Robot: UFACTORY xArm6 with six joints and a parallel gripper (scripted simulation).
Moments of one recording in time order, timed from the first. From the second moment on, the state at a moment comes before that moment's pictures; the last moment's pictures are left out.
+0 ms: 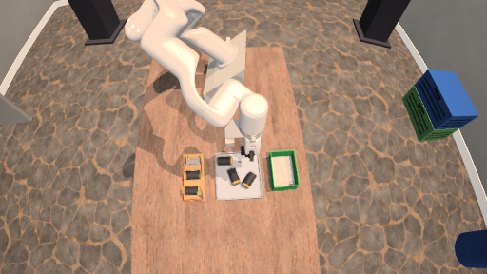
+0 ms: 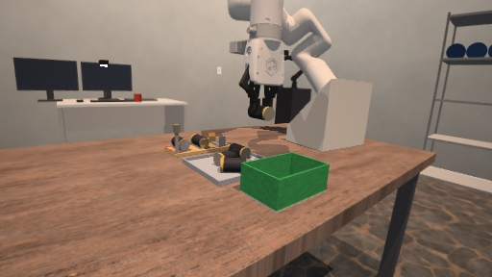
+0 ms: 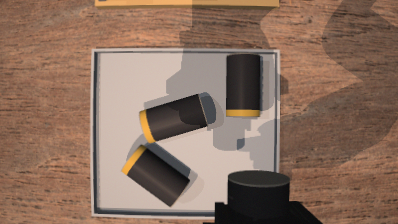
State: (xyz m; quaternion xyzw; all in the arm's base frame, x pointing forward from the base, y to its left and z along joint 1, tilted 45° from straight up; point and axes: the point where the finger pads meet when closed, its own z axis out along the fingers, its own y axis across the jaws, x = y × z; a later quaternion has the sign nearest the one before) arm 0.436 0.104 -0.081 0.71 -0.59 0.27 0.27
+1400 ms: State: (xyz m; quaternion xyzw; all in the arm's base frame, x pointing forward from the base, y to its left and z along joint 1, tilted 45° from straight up) arm 0.454 -0.053 0.076 0.71 -0.59 0.27 0.27
